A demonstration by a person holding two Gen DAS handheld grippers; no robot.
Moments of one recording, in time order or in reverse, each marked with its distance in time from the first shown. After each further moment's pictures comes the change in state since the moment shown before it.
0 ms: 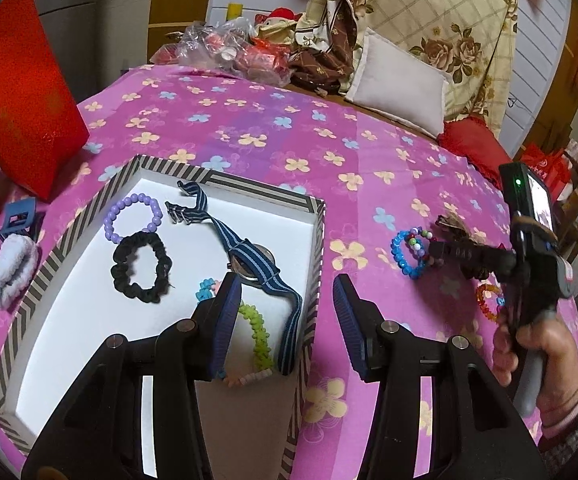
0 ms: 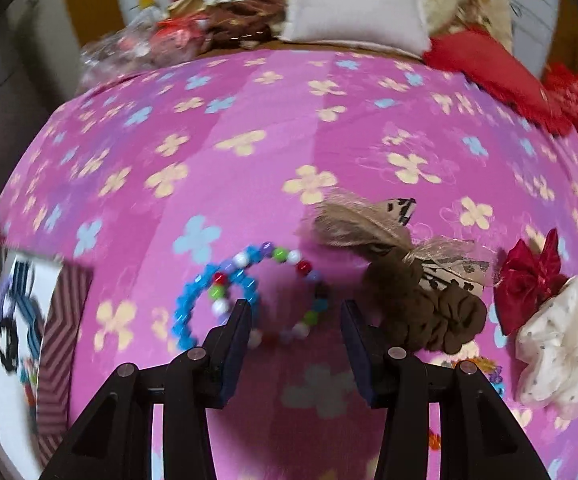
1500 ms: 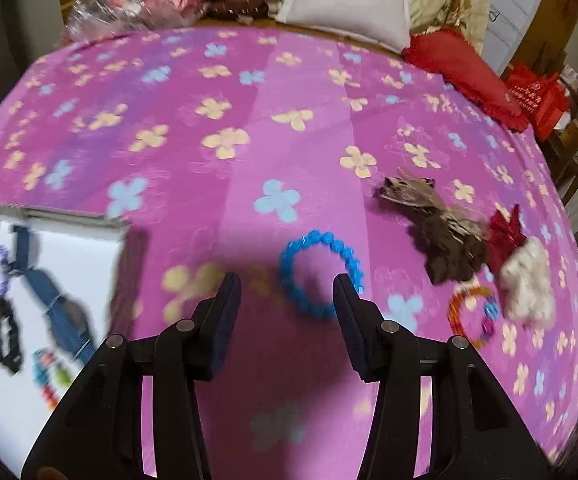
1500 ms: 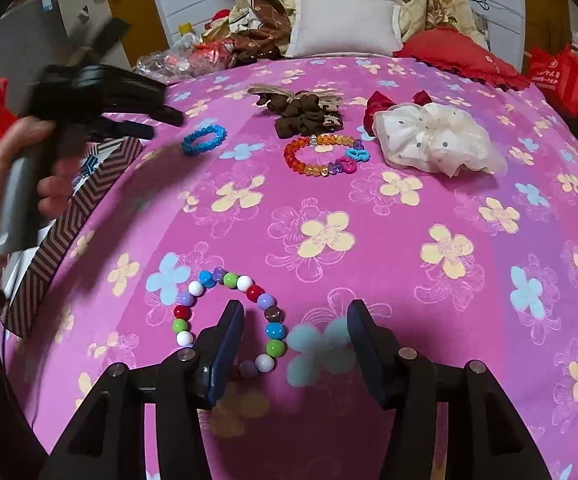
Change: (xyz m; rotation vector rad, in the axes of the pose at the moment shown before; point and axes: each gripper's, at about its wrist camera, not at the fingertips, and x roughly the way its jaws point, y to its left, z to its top) left arm 0.133 -0.133 0.043 0.160 0.285 -0.042; right arm -0.102 -0.113 -0.213 -0.052 -0.147 0.149
